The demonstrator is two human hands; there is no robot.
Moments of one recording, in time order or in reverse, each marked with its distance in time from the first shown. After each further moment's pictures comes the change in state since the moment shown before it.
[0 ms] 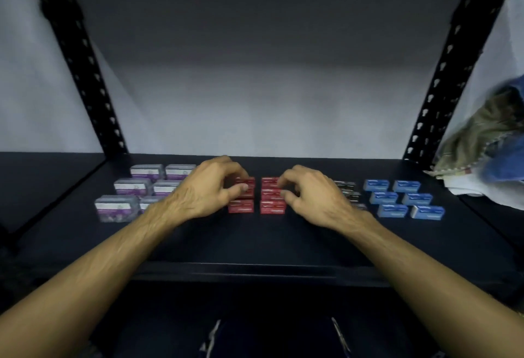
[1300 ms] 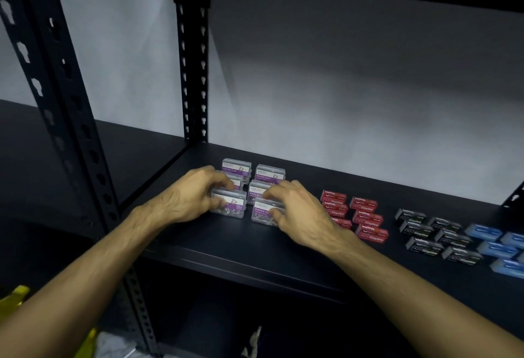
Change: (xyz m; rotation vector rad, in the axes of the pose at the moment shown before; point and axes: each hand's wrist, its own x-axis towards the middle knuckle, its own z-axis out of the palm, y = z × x) left_hand -0.102 -0.187 -0.052 -0.054 -0.045 -0.248; right_hand 0.082 -0.164 0.101 0.006 -0.103 -0.225
